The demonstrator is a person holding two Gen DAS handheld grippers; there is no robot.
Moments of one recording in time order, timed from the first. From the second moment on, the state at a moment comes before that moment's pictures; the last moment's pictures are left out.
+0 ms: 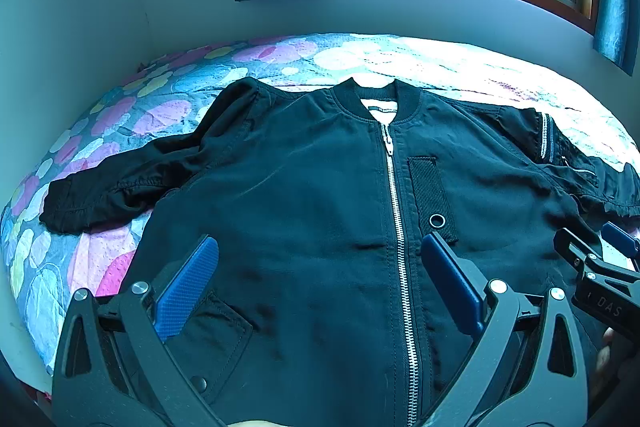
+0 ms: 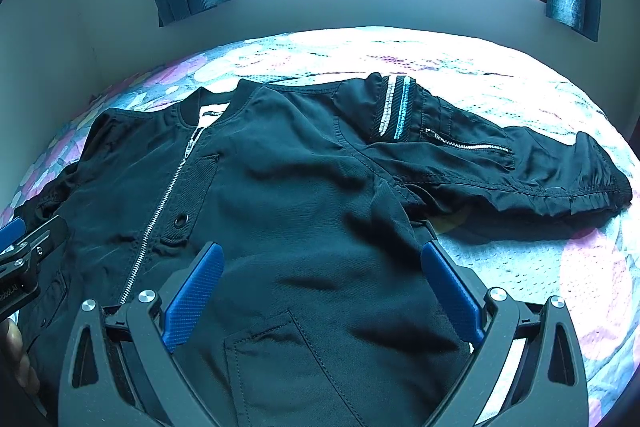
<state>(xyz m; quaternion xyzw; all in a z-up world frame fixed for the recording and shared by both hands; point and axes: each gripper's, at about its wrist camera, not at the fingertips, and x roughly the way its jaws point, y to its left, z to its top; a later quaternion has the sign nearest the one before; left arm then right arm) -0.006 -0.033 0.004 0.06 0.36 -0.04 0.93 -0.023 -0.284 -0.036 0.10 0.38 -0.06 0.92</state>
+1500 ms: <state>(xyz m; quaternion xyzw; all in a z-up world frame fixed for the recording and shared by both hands) -0.005 -0.024 0.000 0.03 0.38 -0.04 0.92 -0.022 -0.280 -0.043 0.10 0.39 -0.05 0.91</state>
